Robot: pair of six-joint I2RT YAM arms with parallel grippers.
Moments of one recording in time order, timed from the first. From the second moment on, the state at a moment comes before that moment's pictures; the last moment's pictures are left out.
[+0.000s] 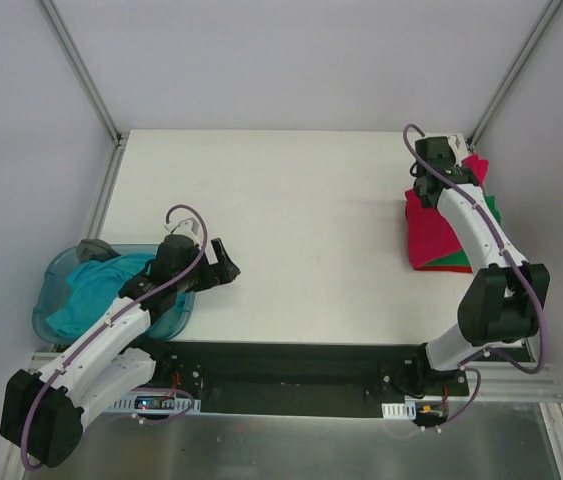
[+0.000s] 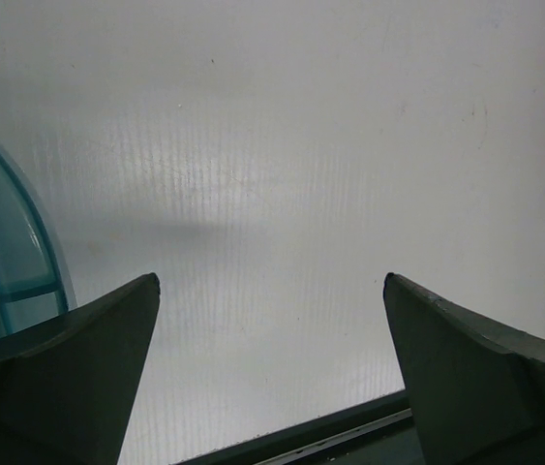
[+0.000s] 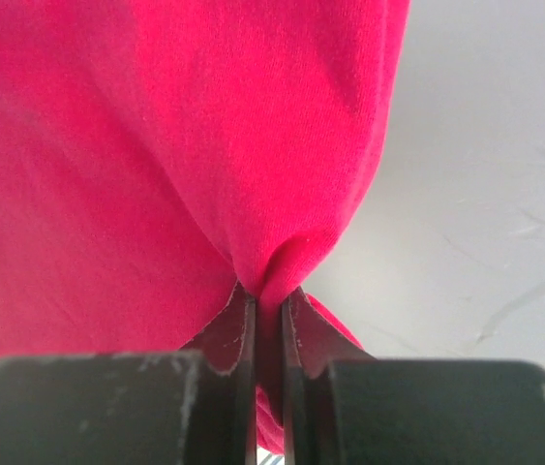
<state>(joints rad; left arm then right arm) -0.43 0.83 0.48 -0.38 0.05 -0.68 0.15 1.56 1.39 -0.81 0.85 -0.14</state>
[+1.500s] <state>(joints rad) -0.43 0.85 0.48 -0.38 0.05 -0.68 -0.21 1.70 1.33 -0.65 0.50 0.17</state>
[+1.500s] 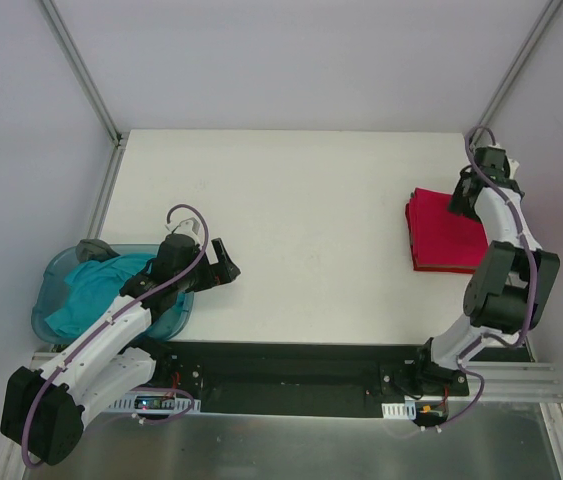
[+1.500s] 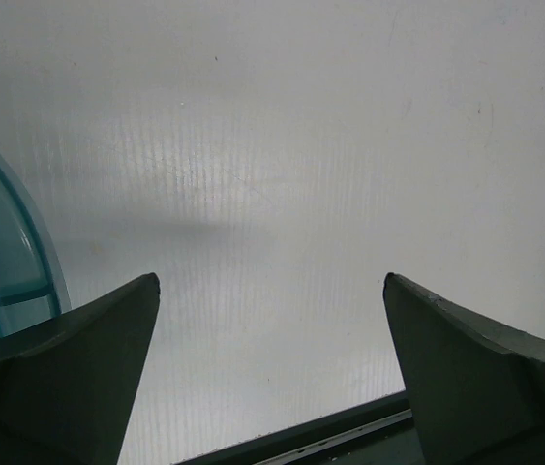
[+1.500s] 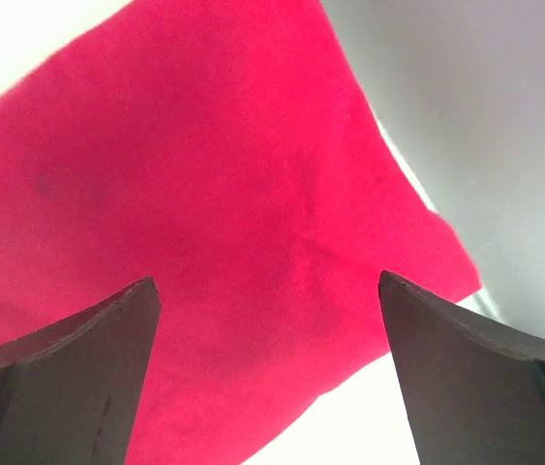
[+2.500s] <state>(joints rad) -0.43 0.84 0.48 -0.38 0.06 -0.68 -0.50 1.62 1.12 -0.50 -0.02 0.40</state>
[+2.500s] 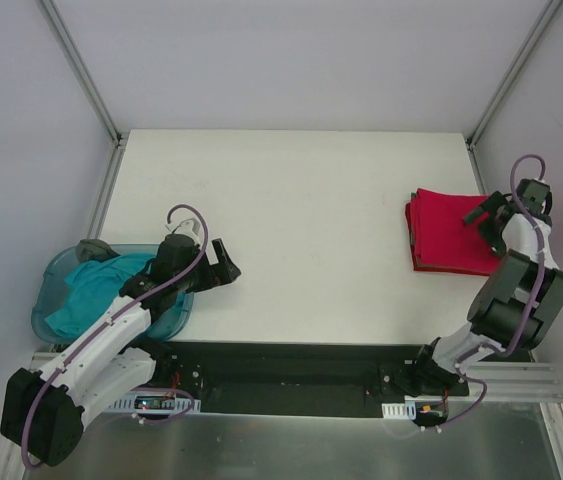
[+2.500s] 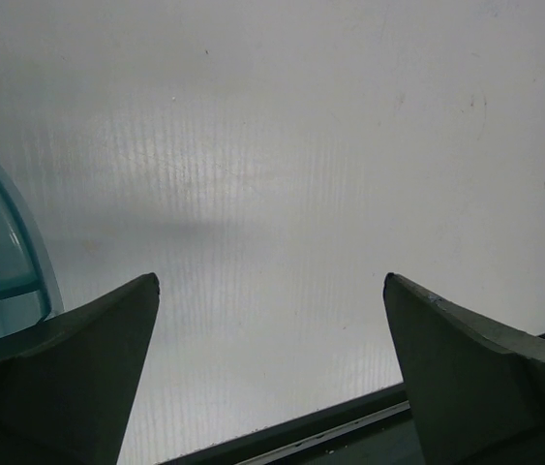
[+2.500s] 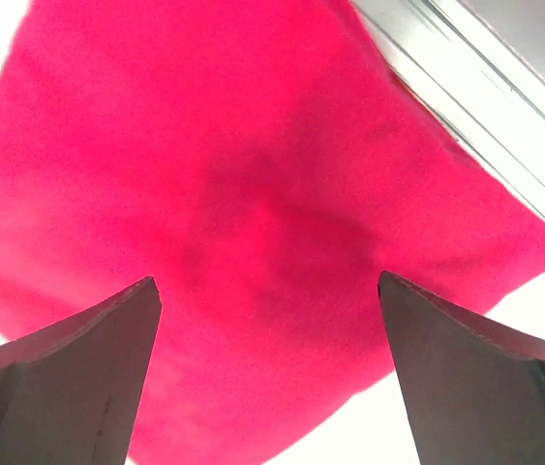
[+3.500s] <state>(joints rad) -0.43 0.73 0.52 -0.42 0.10 -0.71 0.20 0.75 0.51 -0.36 -0.13 0.26</state>
